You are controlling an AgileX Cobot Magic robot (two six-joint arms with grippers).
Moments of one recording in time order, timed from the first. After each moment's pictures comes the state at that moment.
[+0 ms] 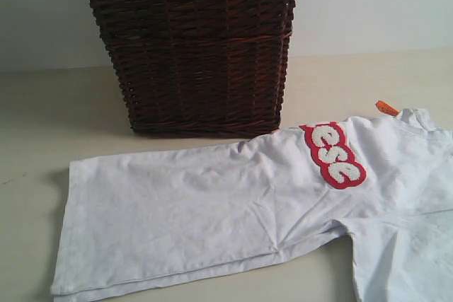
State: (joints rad) left arm -0.02 0.06 0.00 -0.36 0.36 0.54; right arm -0.45 0.38 -0.50 0.75 0.71 -1.31
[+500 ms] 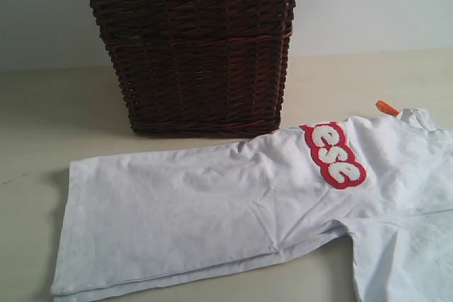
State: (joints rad) left arm -0.02 0.06 0.00 -0.35 0.36 0.54; right arm -0.45 1.27 -0.57 1.10 0.77 -1.66
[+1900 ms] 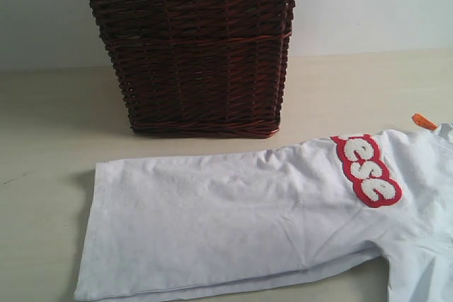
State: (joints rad) left arm -0.02 0.06 0.00 -0.35 0.36 0.54; right arm -0.30 1.47 -0.74 0.44 0.95 -1.64
